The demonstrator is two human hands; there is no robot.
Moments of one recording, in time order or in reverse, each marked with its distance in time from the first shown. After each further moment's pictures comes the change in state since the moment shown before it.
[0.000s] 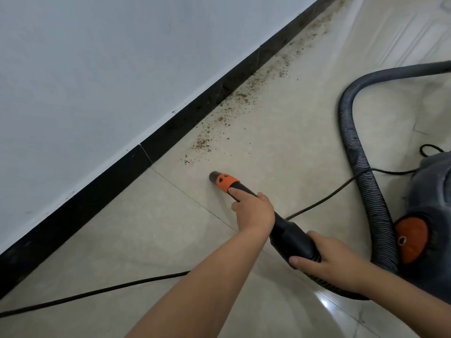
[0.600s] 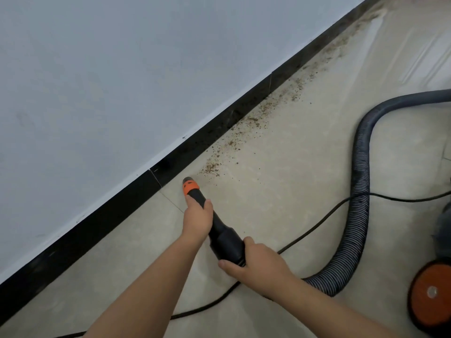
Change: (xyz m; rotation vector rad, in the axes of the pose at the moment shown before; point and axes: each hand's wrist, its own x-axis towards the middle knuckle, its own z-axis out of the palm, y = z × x) left_hand 0.075 -0.008 -0.081 0.006 0.177 0.147; right_hand 0.071 -0.084 0.022 0.079 0.019 -0.139
